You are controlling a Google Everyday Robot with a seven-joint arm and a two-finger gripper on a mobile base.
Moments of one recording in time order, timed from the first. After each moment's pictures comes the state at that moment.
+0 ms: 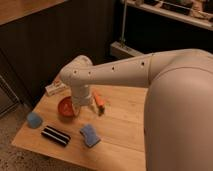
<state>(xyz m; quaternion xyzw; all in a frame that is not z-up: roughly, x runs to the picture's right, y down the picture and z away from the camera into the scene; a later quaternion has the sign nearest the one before) -0.108 0.103 0.703 -0.26 0.23 0.64 0.68</state>
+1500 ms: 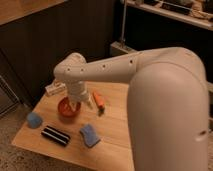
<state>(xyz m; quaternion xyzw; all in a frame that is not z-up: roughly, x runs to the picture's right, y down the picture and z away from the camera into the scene) -0.138 0.077 0.736 -0.24 0.24 0.64 0.69</state>
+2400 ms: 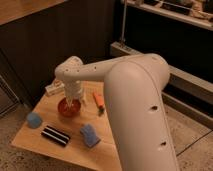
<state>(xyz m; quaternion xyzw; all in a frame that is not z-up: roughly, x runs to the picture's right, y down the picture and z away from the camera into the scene) -0.162 0.086 0.813 -0.26 0.23 0.67 0.66</state>
